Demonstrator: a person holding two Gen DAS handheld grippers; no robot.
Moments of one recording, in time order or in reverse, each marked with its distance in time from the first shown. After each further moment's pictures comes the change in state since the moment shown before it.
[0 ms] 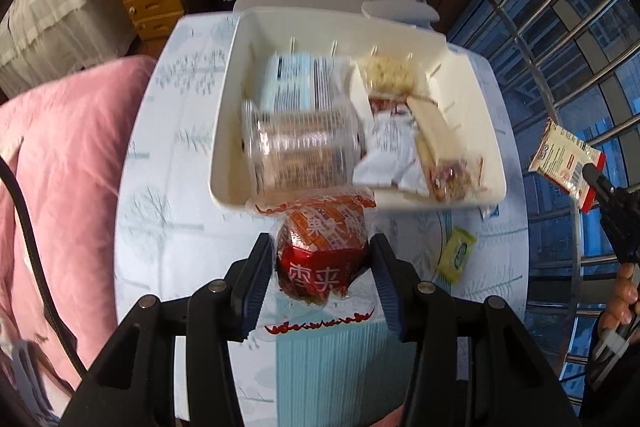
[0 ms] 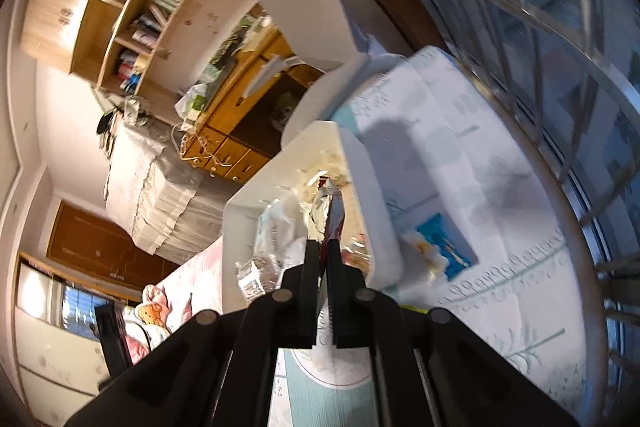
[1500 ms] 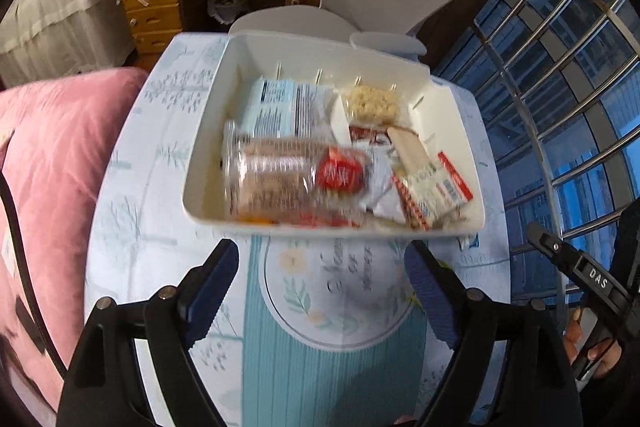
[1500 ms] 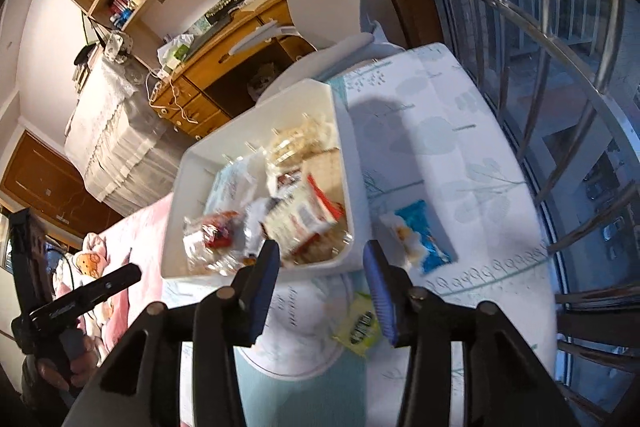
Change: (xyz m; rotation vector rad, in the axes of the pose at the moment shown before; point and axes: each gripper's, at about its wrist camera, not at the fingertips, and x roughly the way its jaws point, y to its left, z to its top) left arm 0.003 -0.010 -0.021 -0.070 -0.120 -0.058; right arm 0.029 -0.001 -0.032 -0.182 0.081 -0.192
